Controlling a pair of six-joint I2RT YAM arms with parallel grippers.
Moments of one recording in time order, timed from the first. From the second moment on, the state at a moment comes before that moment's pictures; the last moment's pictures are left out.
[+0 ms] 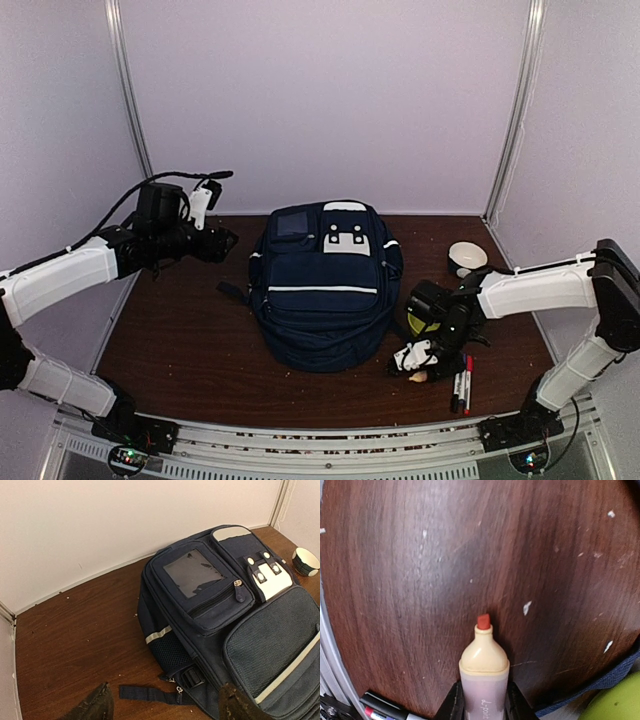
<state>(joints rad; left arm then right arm) -0.48 1.28 0.98 -0.20 0.00 0.02 0.82 1.53 0.81 -0.79 -0.07 -0.89</state>
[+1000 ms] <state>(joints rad) -1.01 1.62 1.11 -0.23 -0.21 0.54 0.74 1.34 1.11 -1.05 -0.44 -0.78</state>
